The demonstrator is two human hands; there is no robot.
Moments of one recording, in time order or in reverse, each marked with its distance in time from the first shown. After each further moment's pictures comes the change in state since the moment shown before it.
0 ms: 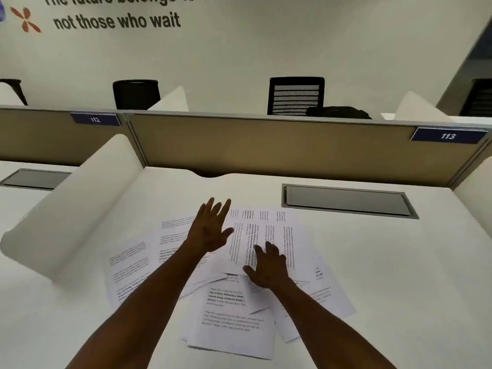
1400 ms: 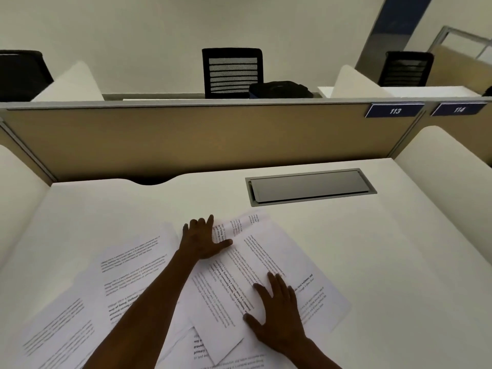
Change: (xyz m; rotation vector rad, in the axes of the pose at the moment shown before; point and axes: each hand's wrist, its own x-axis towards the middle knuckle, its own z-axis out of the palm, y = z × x) left_hand 0.125 -0.004 0.089 -0.120 -0.355 0.056; right_hand -0.036 0.025 0.051 0.035 0.123 0.250
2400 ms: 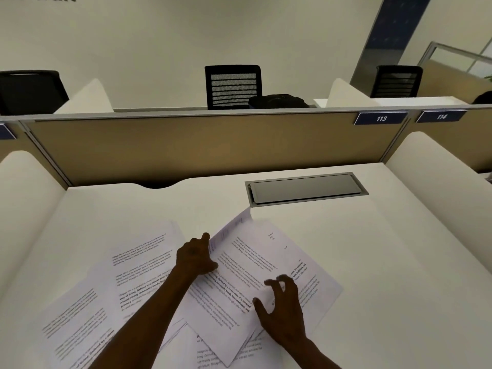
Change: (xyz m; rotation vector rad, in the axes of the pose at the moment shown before) left_hand -0.083 0.008 -0.009 -0.025 -0.041 -0.092; right_hand -0.036 -0.004 -0.003 0.333 0.373 0.036
